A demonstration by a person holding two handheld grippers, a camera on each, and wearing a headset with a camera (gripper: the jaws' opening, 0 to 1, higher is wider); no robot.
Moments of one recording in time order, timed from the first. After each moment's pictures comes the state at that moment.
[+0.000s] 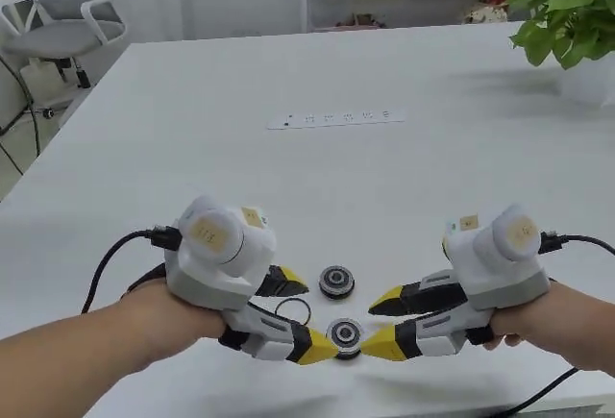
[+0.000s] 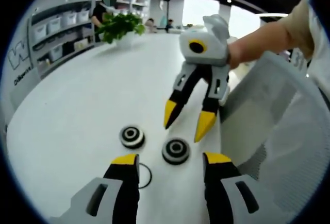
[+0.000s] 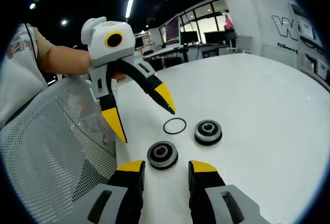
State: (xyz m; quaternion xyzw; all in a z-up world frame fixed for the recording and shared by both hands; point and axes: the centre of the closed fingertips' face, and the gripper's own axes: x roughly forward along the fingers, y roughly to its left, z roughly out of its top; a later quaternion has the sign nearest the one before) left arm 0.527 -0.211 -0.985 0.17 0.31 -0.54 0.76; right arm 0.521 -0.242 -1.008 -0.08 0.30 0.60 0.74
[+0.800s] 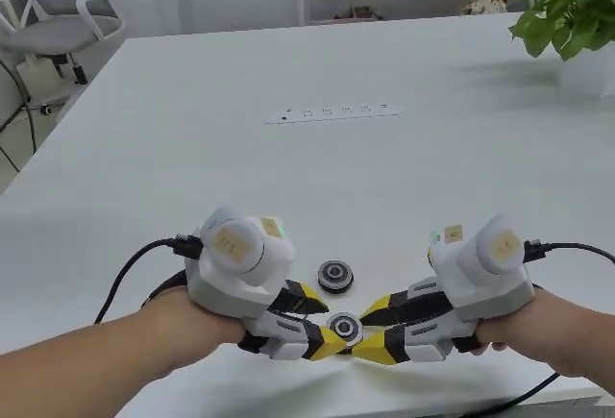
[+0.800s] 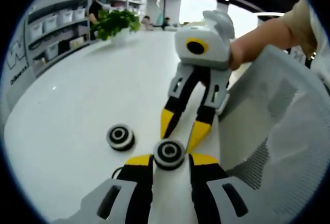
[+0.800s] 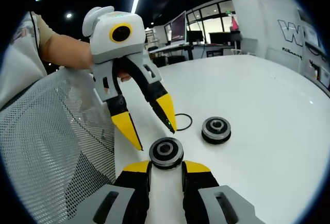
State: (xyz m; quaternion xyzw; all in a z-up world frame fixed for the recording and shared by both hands) left arm 0.521 -0.227 -1.001 0.18 0.32 -0.55 0.75; right arm 0.516 -0.234 -1.021 -0.11 0.29 0.61 0.73
